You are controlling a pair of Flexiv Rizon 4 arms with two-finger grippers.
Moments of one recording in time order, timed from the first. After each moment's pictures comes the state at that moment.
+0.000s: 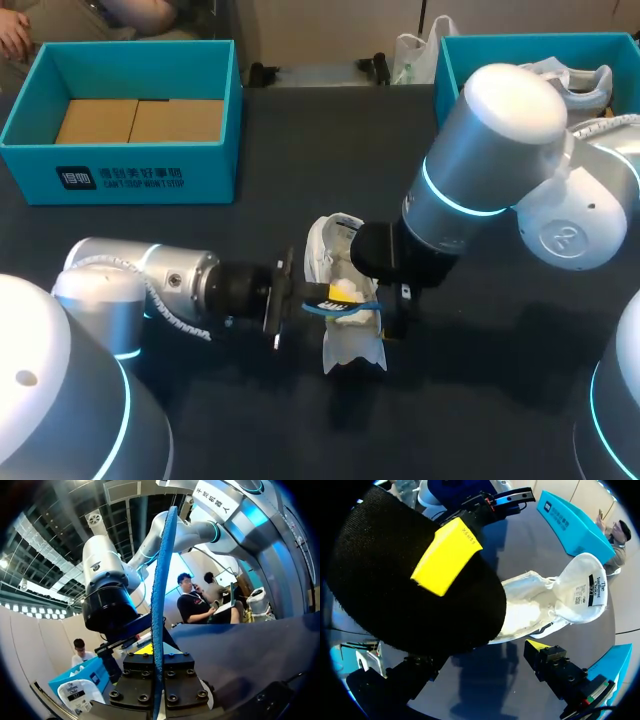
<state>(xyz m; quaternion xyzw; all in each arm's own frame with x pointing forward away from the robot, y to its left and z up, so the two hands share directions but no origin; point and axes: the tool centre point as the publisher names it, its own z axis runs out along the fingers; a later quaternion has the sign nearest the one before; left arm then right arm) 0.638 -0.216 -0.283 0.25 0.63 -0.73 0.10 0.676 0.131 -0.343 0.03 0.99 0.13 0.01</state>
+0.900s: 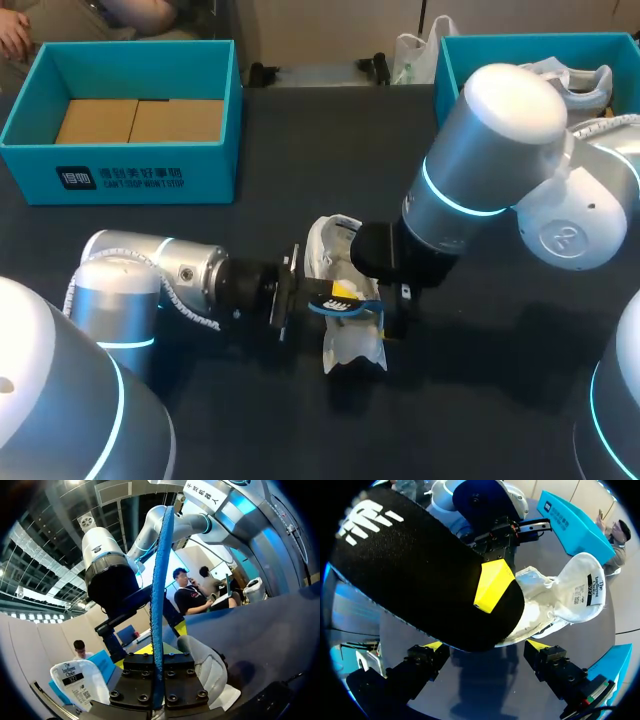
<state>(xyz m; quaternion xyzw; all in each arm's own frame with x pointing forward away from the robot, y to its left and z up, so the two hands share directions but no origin) 0.671 -0.221 -0.320 0.27 0.63 -0.72 0.11 0.676 0.131 -0.343 0.03 0.99 0.13 0.01</state>
